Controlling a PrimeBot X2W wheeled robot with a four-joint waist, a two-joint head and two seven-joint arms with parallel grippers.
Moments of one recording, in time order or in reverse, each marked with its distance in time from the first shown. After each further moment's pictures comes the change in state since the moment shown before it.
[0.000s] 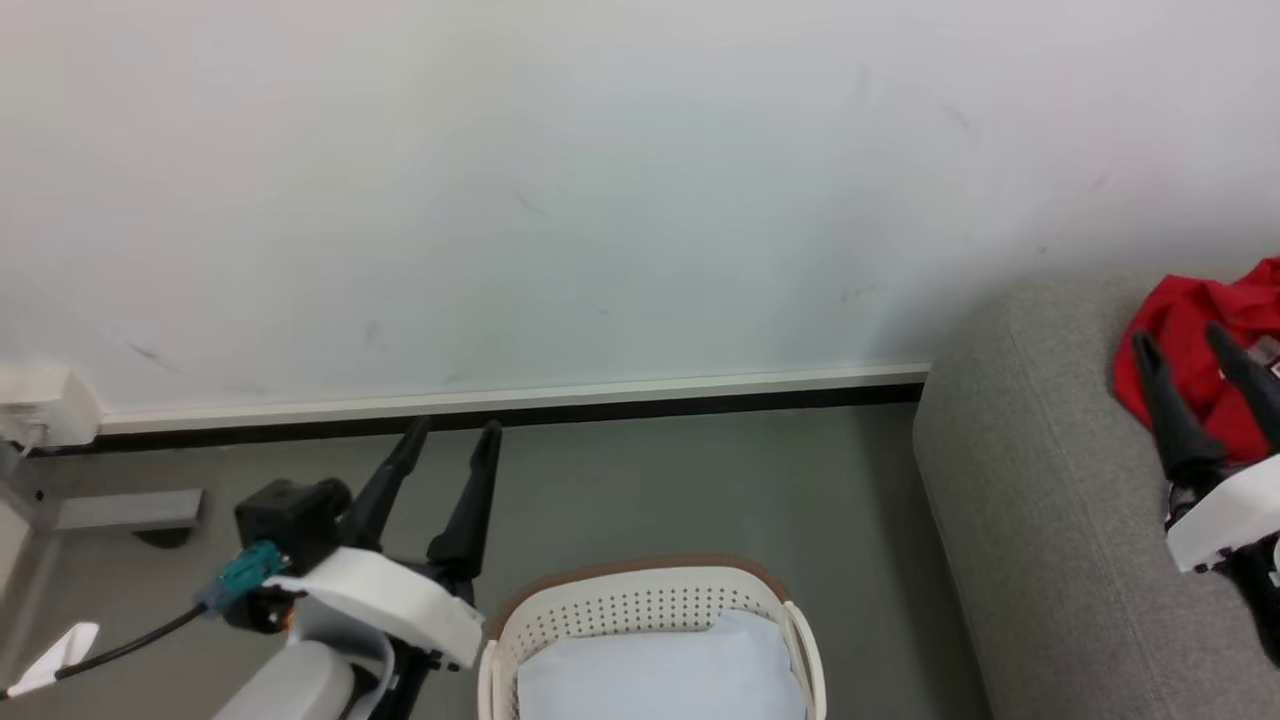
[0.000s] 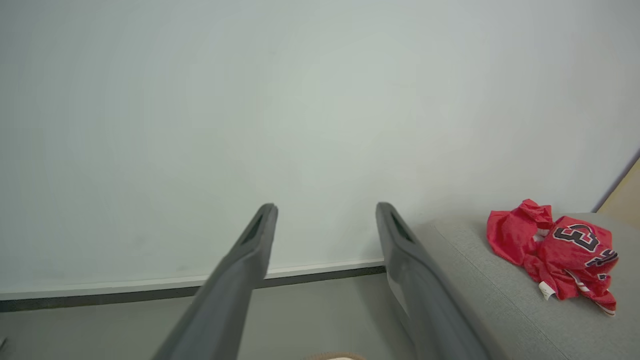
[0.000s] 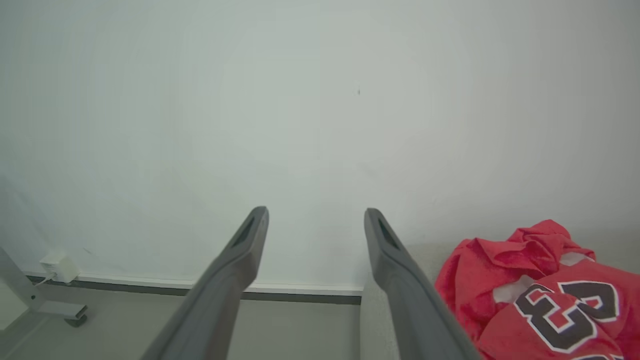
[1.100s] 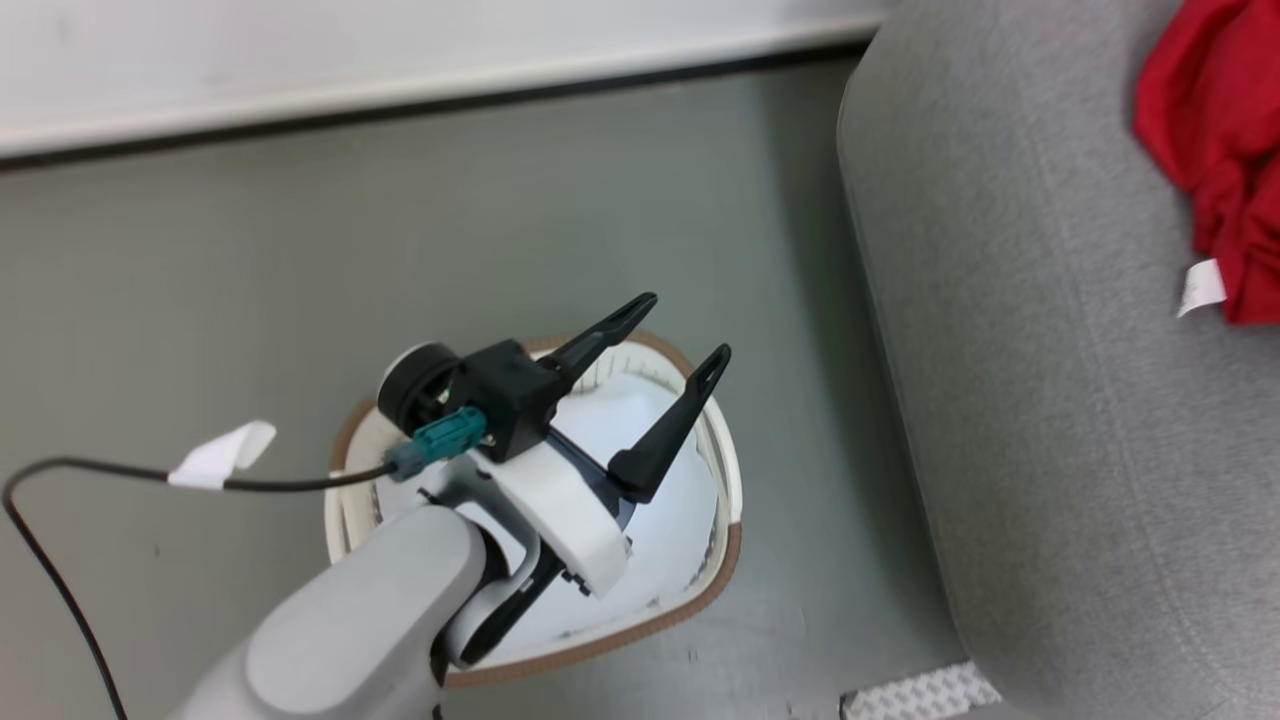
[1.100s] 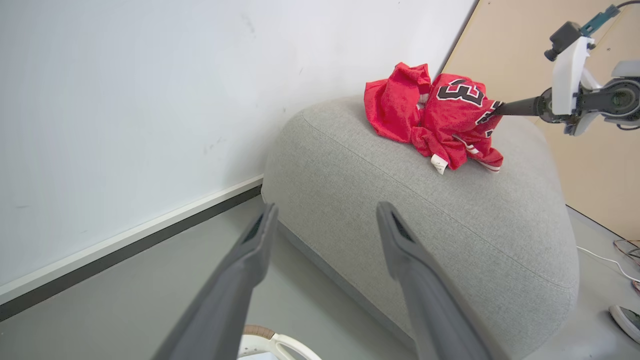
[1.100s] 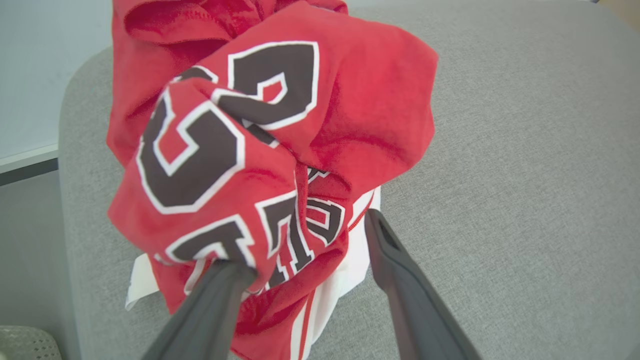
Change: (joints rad) left arm -0.342 -0.017 -0.254 -0.080 0.156 -0.129 0.152; right arm -0.467 -0.152 -0.033 0.629 -0.016 0.000 0.201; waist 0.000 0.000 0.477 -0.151
